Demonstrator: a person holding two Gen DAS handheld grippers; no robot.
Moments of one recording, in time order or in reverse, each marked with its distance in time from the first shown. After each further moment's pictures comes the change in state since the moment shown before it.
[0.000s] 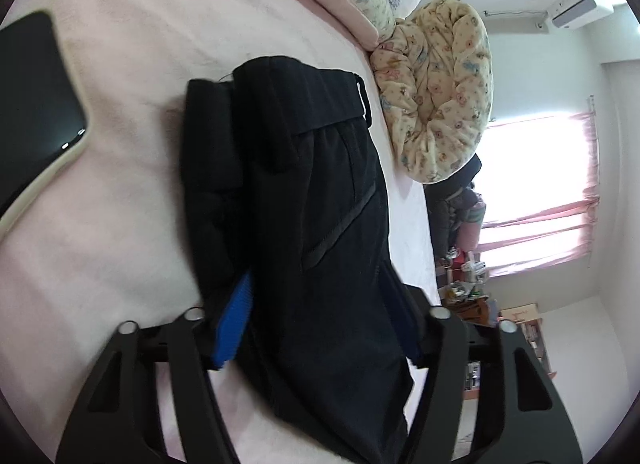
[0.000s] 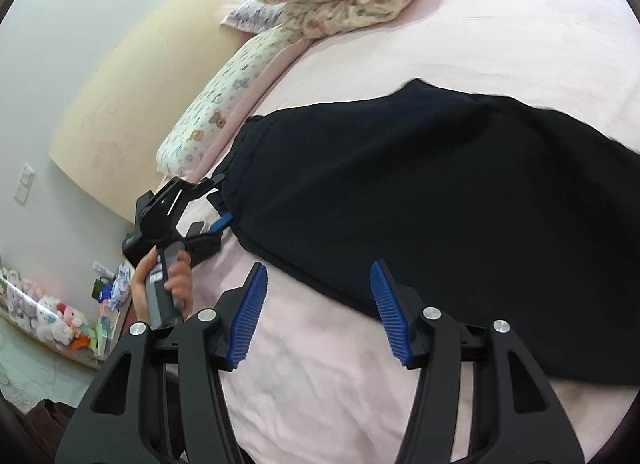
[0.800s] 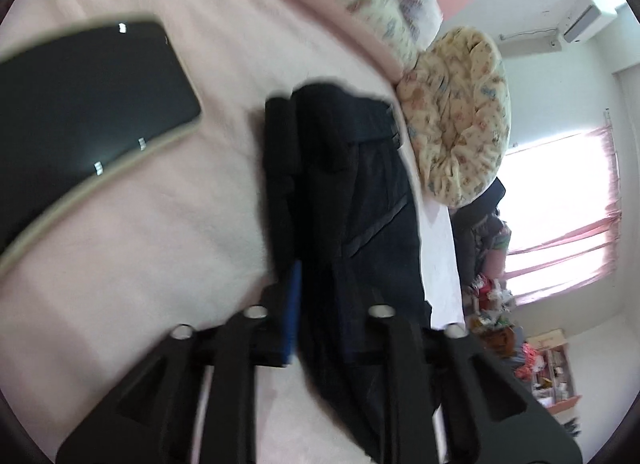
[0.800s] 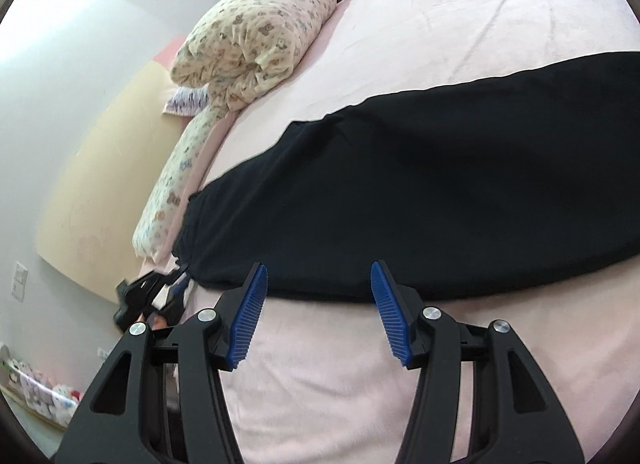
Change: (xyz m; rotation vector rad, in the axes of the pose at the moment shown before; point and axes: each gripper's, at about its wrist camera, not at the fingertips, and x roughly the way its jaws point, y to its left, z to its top) left arm -0.045 0.010 -0.030 0.003 -0.171 0.118; right arm -0.050 -0.082 -0.034 0.258 -0.227 -0.070
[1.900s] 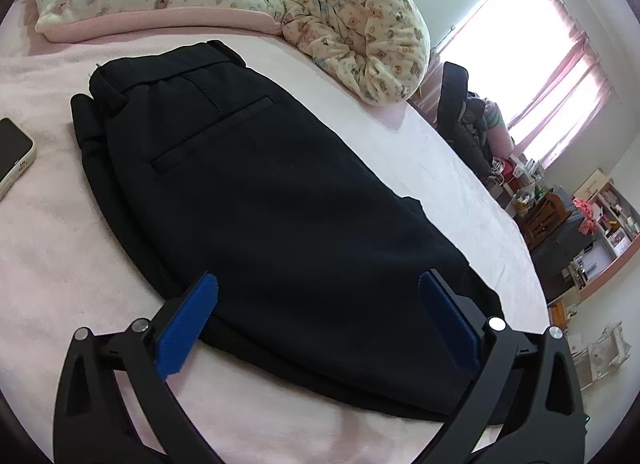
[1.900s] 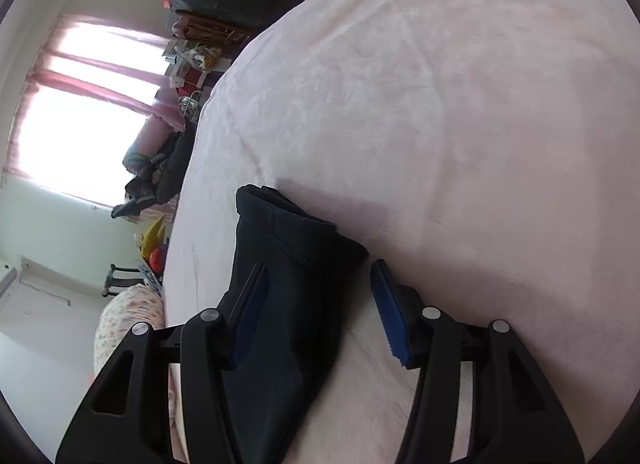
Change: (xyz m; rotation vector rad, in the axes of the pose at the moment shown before) left arm 0.035 -0.088 -0.092 0.548 0.090 0.047; right arm -0.230 -0.300 0.028 0.854 -0.720 -0.357
